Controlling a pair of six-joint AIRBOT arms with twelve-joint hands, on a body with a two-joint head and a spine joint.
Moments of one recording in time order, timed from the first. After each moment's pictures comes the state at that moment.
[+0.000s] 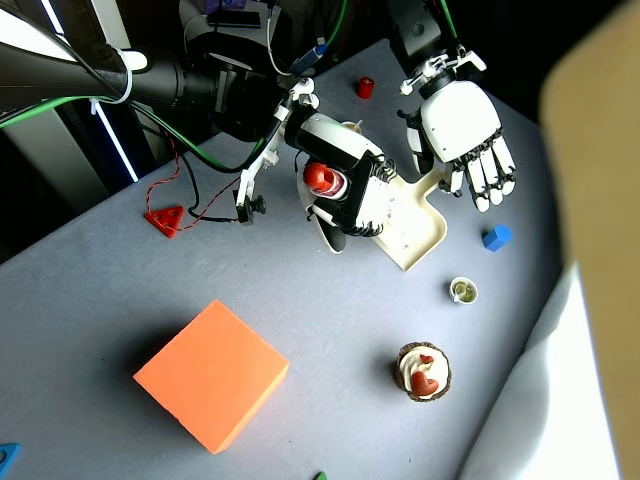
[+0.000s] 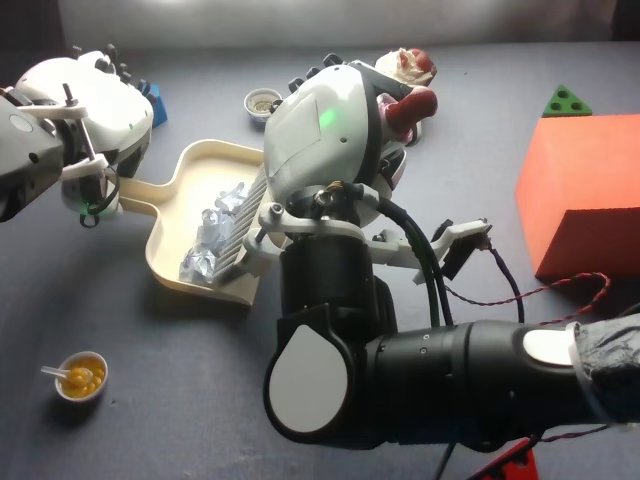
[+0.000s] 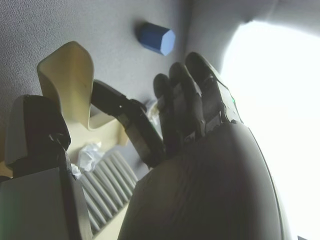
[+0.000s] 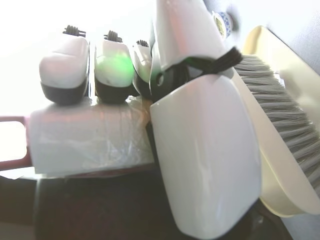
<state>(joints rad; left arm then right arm) 0.44 -1.12 1.28 -1.19 -0.46 2.41 -0.22 -1.54 1.36 -2.11 -1.48 0.20</state>
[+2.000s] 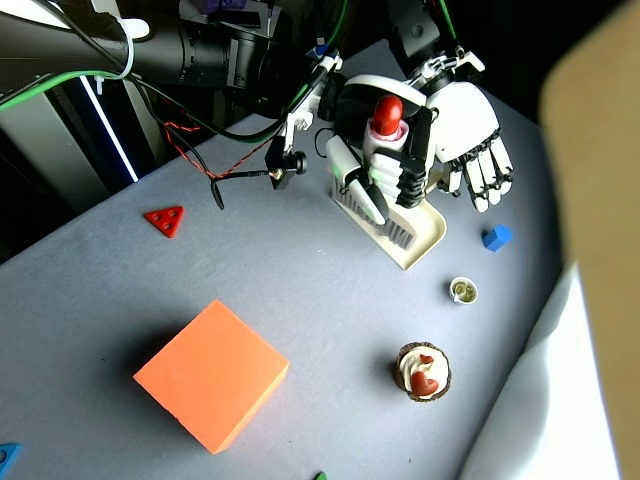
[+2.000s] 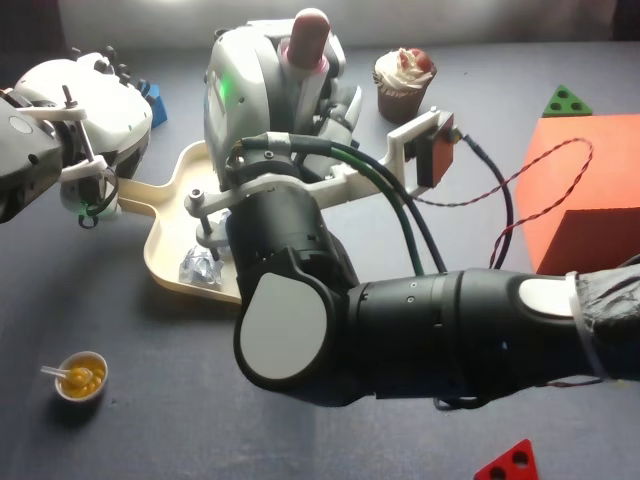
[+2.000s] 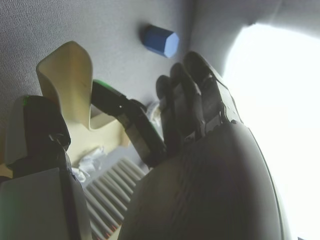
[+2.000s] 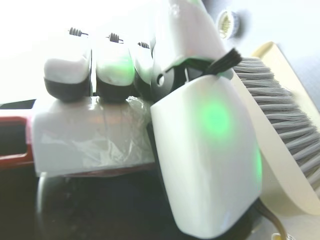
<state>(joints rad) 0.44 -1.12 1.28 -1.18 -0.47 2.41 -0.12 -1.53 1.33 -2.04 -1.20 -0.30</state>
